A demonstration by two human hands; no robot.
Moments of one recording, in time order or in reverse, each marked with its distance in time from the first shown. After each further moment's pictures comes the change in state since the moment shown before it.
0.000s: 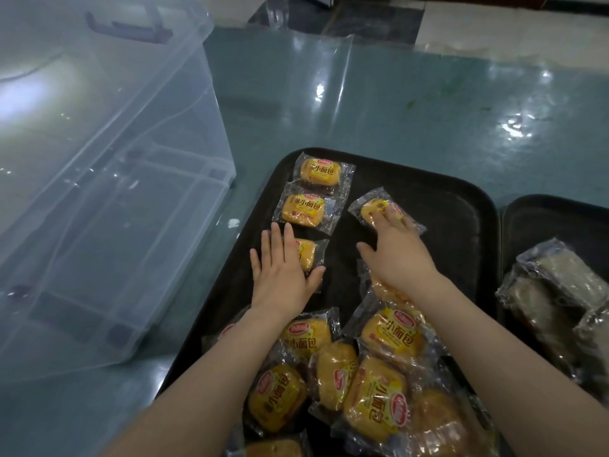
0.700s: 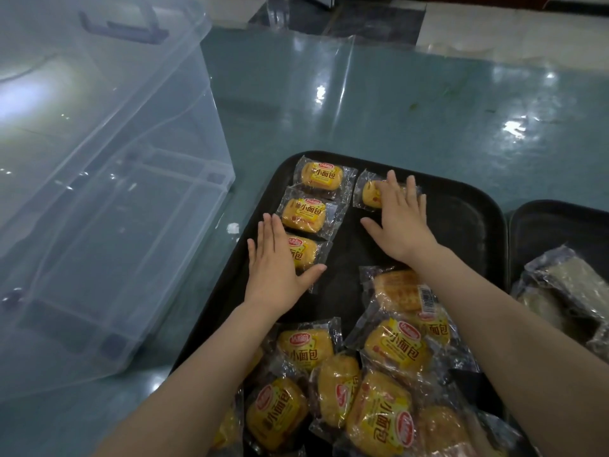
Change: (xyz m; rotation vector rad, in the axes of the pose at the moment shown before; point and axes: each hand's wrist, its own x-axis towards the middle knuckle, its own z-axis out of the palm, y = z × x) left_hand 0.021 -0.007 -0.013 -0.135 0.039 -0.006; right_hand 0.063 0.022 0.001 -0.025 0.140 -0.142
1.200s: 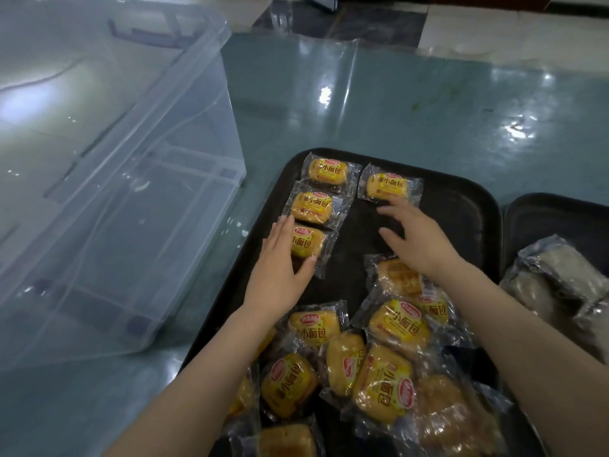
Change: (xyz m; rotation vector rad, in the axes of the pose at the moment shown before) left_hand -0.038 0.003 -0.032 -0.249 0.027 0.090; right_hand -0.054 0.000 -0.016 0.158 -0.004 -0.053
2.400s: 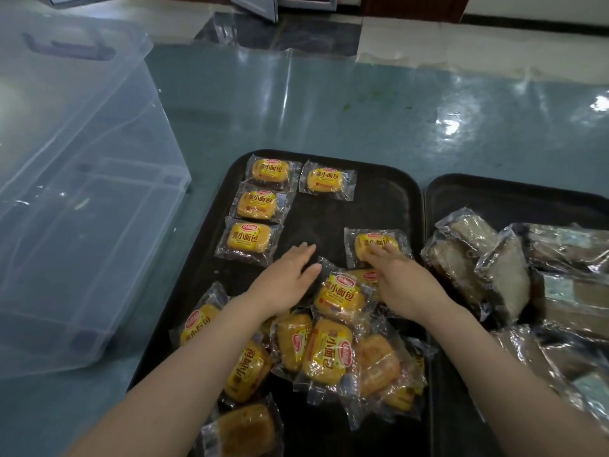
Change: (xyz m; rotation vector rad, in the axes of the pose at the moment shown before) left_hand -0.010 0.047 0.042 0.028 -0.554 0.150; right_hand -0.118 0.015 -0.028 -0.171 -0.248 0.121
